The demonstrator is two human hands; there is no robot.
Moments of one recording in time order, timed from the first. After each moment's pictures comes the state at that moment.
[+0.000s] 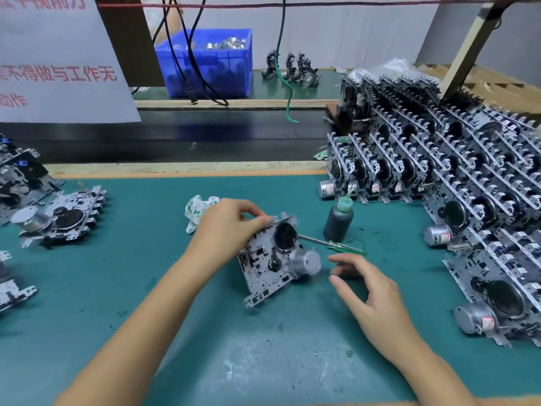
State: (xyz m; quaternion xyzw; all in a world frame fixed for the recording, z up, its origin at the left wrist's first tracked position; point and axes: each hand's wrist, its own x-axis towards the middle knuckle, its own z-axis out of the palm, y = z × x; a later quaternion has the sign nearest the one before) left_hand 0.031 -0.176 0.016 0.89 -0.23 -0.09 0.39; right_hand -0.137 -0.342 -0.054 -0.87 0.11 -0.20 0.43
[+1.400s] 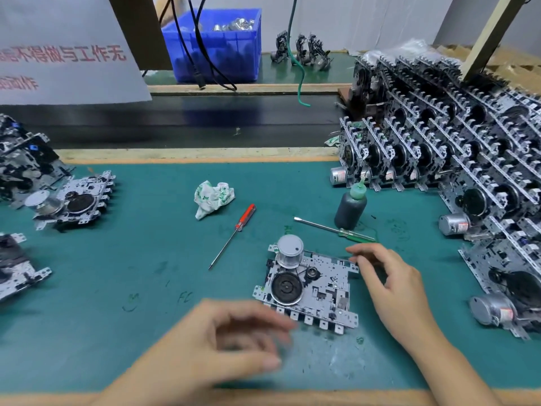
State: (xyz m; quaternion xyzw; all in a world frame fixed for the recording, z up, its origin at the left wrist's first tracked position) left_hand -0.060 -0.091 0.004 0.67 -0.32 -0.42 0.53; right_hand -0.135 -0.344 -0.052 -0.87 0.17 -0.22 0.41
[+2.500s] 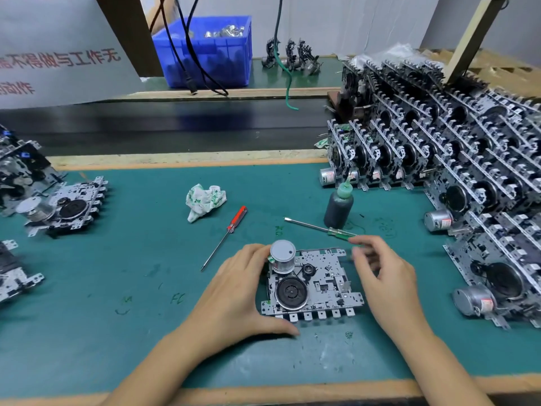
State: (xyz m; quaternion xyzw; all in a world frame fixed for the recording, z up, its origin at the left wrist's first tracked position) left_hand -0.036 -0.137 -0.039 0.85 -0.44 -0.08 0.28; right_hand -0.135 -0.346 -0.050 -0.86 0.24 -0.25 0.37
